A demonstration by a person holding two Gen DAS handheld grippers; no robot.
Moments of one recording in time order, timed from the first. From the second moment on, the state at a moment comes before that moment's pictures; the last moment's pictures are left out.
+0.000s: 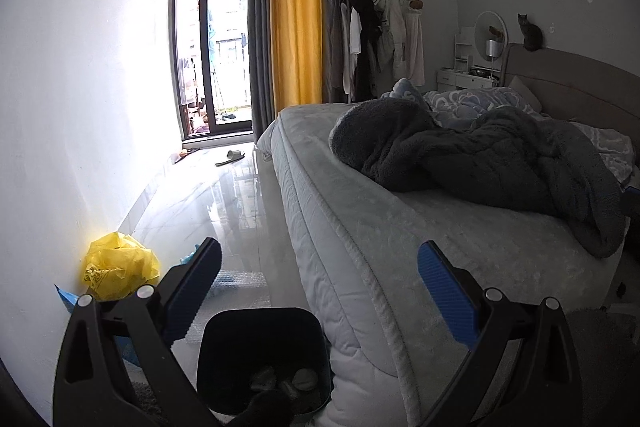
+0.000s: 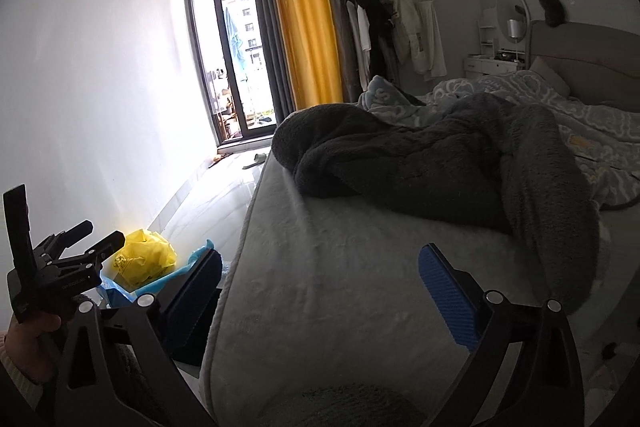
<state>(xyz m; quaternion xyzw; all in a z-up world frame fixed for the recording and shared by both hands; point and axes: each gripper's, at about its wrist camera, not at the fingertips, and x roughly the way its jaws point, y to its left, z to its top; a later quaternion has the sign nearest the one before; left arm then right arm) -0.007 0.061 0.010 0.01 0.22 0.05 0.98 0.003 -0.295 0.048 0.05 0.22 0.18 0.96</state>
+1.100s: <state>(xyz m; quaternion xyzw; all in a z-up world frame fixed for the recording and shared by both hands) -0.036 0.063 -0.011 0.01 0.20 0.04 0.98 -0.019 -0.288 0.038 0.05 0.18 0.24 0.95</state>
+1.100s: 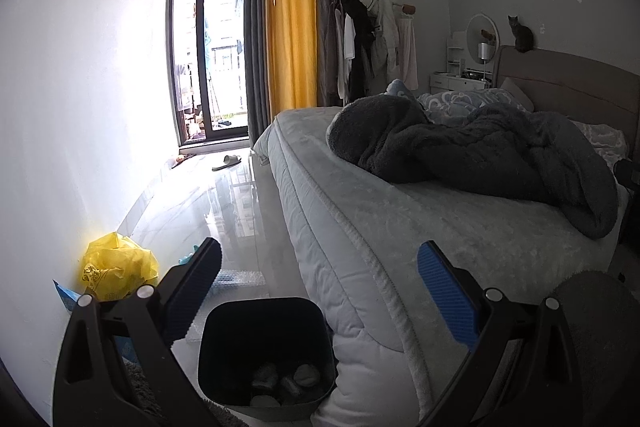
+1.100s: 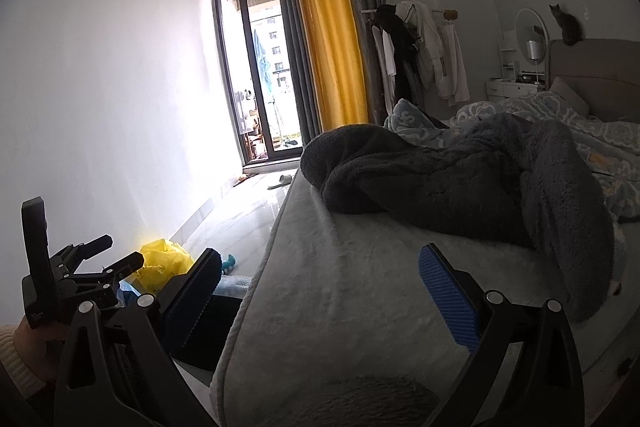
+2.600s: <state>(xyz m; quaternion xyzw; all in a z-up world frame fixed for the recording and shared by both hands) -0.032 0.067 -0.017 0.01 0.21 0.04 0.98 -0.013 -0.287 0.037 0.05 0.18 0.24 0.95</state>
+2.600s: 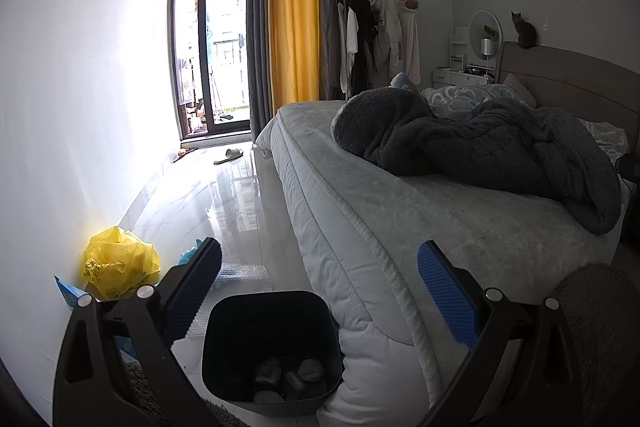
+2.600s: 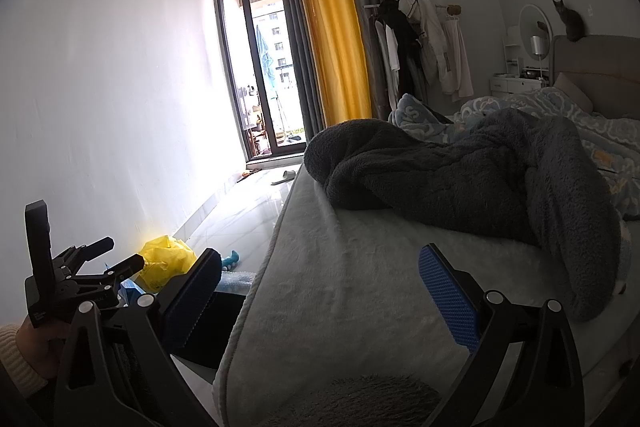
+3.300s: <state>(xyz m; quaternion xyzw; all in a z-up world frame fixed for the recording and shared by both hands) -0.030 0.069 -0.020 0.01 0.21 0.04 0.98 -0.014 -0.286 0.037 0.05 0.18 0.24 0.95</state>
